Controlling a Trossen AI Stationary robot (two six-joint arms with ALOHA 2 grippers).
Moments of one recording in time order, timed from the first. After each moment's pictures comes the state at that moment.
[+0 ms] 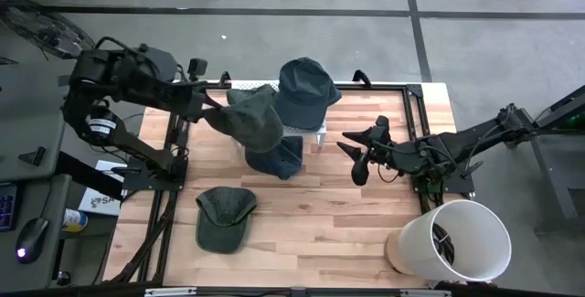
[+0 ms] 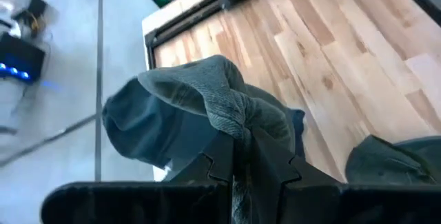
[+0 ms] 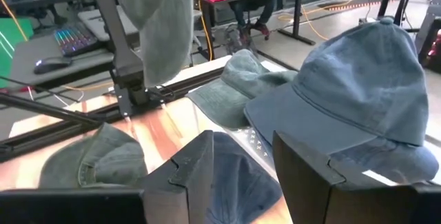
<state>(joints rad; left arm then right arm) 0.00 1.39 2.29 -1.55 -0.11 0.49 0.34 1.04 0.90 -0.18 0.78 0.38</state>
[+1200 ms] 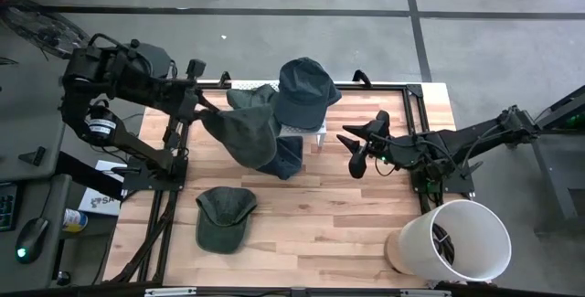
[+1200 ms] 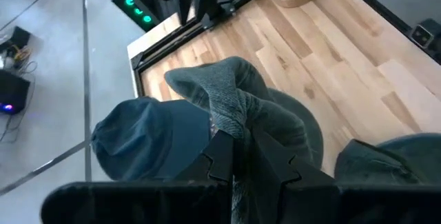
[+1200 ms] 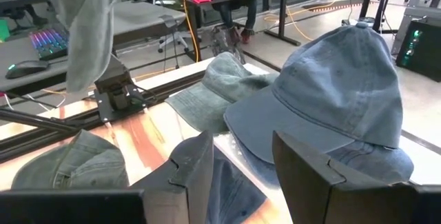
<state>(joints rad) 0.01 1.39 2.34 -1.57 -0.01 0.56 0.28 1.04 0.90 -0.18 0.78 0.36</state>
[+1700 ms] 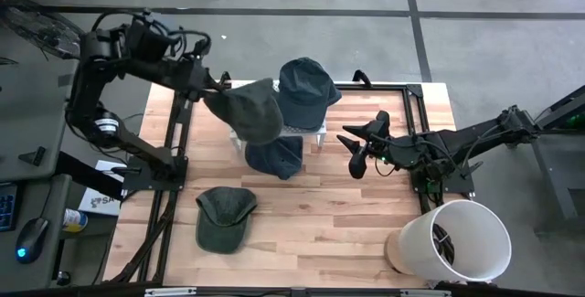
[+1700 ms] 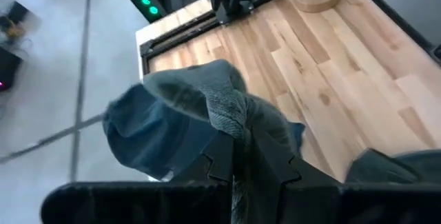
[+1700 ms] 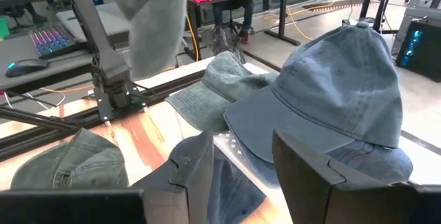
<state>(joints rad) 0.34 1.42 2.34 -1.55 0.25 0.65 0.28 1.04 0.90 -0.18 0.78 0.36</state>
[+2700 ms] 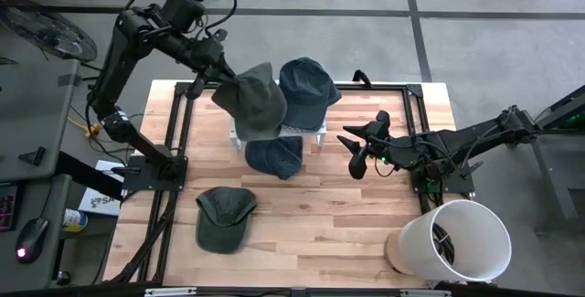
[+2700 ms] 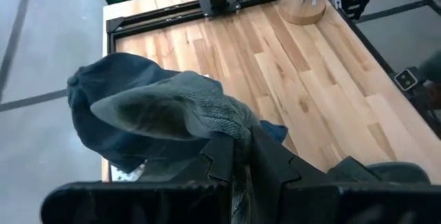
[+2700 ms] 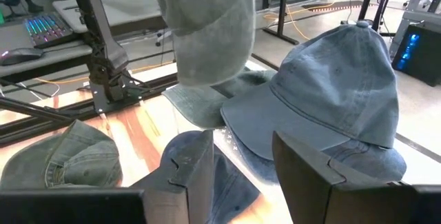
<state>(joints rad) 0.74 1.52 2.23 -1.57 0.67 0.80 0.28 1.04 0.90 -0.20 0.78 0.33</state>
